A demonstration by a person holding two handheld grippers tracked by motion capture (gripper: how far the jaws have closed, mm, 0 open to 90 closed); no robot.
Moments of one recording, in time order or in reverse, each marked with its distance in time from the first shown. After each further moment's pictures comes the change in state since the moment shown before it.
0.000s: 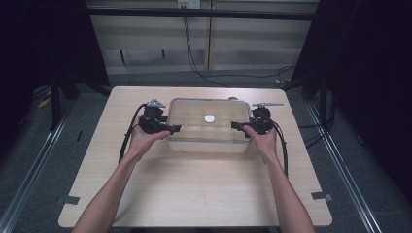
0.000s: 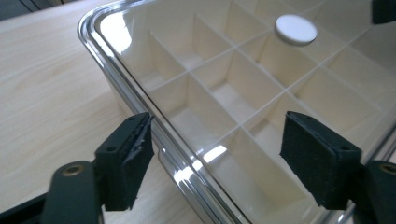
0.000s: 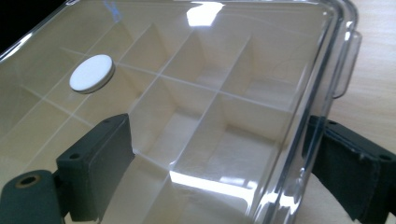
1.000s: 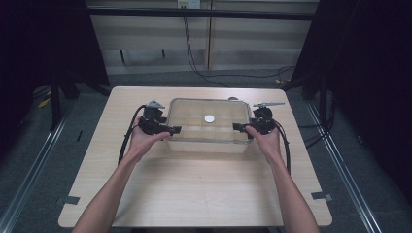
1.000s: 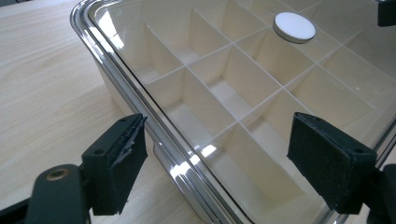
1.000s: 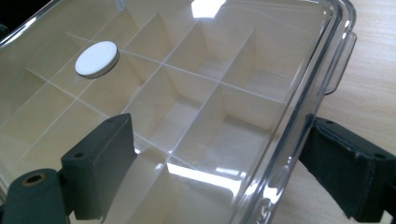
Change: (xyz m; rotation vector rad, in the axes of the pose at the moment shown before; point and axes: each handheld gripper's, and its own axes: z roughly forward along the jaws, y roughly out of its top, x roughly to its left) left arm 0.003 -0.005 0.004 0.036 -0.023 -0.010; right arm -0.002 0.001 -0.007 0.046 0.028 -0.029
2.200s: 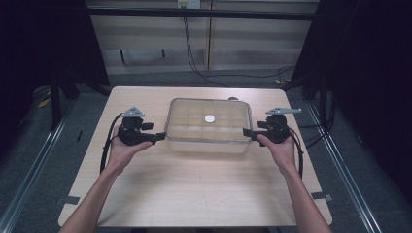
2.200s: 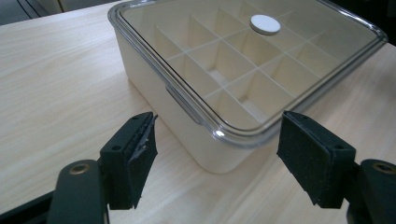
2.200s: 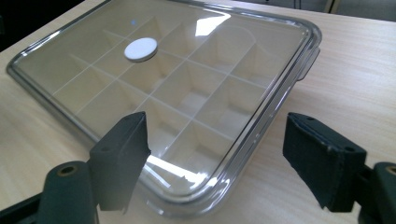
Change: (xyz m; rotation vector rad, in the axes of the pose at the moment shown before) left arm -0.004 -0.025 -0.060 -0.077 0.005 0.015; right arm 0.012 -0.015 -0.058 -0.077 -0.004 -0.108
